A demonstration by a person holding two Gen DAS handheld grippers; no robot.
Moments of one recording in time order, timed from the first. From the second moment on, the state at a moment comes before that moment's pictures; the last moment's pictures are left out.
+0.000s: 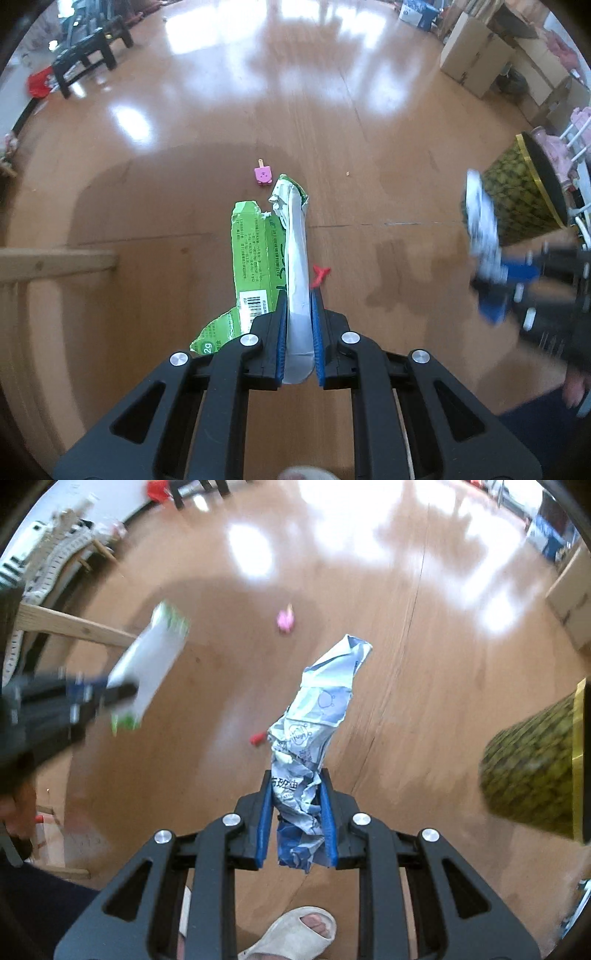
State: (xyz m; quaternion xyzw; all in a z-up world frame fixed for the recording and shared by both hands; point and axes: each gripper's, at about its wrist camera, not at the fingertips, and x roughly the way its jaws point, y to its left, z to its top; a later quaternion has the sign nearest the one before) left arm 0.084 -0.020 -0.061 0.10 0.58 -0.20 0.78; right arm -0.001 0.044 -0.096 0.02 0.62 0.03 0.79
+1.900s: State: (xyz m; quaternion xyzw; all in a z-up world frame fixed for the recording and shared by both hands) left arm 0.051 -0.430 0.000 0.05 0.55 -0.40 0.73; right arm -0.099 -0.342 0.016 0.28 0.51 -0.25 0.78
